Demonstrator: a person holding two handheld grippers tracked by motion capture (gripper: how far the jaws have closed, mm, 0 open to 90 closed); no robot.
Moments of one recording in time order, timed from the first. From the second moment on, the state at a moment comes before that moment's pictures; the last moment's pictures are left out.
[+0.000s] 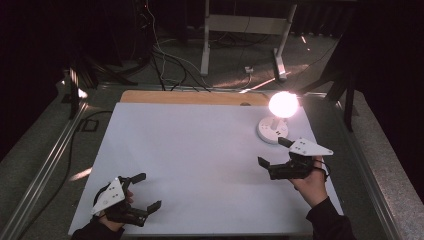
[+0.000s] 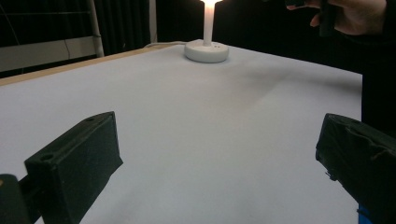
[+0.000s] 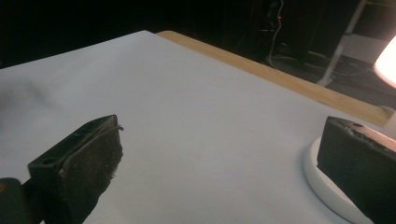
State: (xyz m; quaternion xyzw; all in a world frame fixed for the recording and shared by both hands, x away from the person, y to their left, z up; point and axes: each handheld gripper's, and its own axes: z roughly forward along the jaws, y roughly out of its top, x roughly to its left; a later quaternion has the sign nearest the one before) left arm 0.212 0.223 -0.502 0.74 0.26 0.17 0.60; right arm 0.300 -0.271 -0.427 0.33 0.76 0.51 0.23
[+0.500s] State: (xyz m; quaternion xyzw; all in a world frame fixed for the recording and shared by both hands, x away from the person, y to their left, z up) left arm 0.212 0.223 -0.502 0.74 0.26 0.17 0.60; right arm 0.326 -0.278 -0.433 0.37 0.76 0.48 0.24
